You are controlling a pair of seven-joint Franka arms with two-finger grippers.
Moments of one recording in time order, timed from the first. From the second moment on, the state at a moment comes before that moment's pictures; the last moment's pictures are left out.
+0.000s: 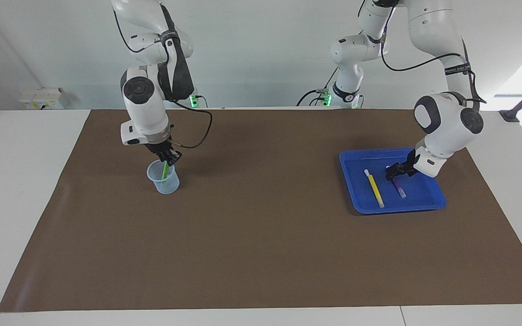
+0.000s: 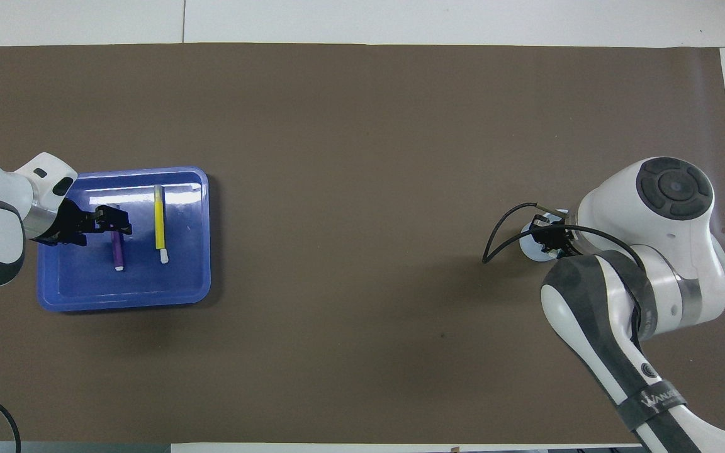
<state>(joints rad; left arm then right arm) 0.18 0.17 -0.10 -2.10 -0.10 2.15 0.00 0.08 -0.01 0.09 -2.18 -0.07 2.05 0.72</state>
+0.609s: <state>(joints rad) 0.16 0.15 -0.11 -1.86 -0.16 1.84 -0.24 0.08 -0.03 0.09 -2.11 -0.05 1.99 0.72</state>
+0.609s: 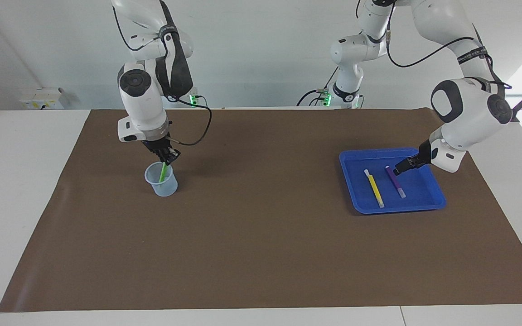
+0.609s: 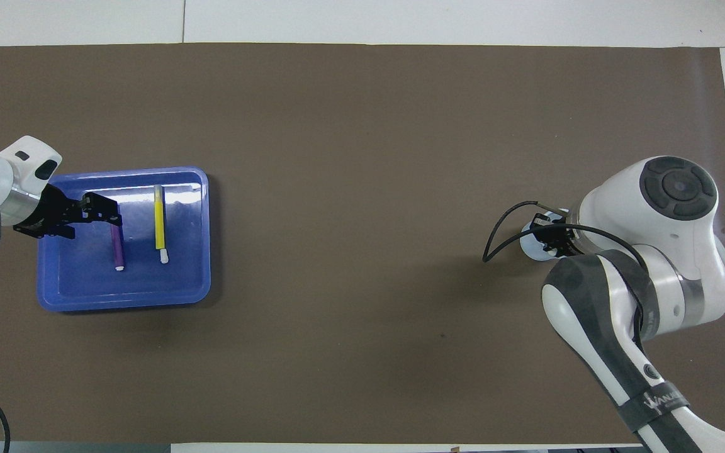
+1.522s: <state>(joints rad) 0.04 -0.10 -0.13 -1.88 -0.34 1.81 -0.89 0.09 -0.10 0.21 -1.91 0.34 1.93 0.79</state>
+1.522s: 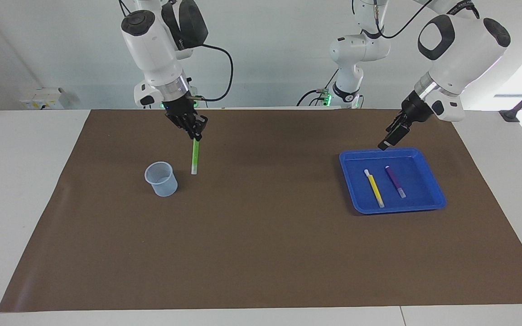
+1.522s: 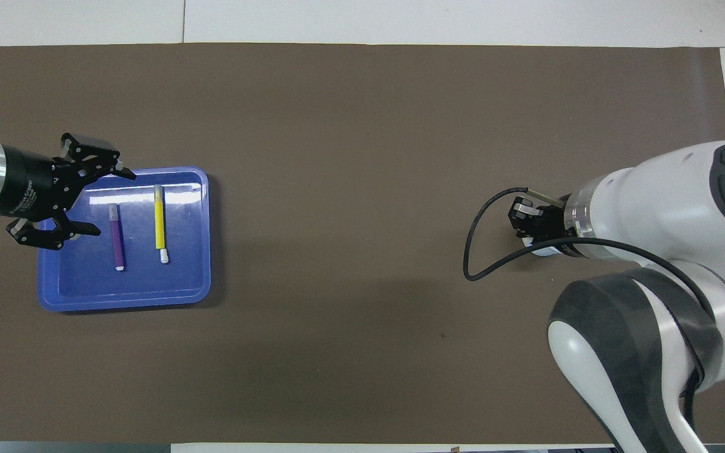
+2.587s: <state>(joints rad) 0.08 -0.15 -0.11 -1.97 -0.85 1.86 -1.09 0.09 0.09 0.57 -1.71 0.83 2.31 1.07</state>
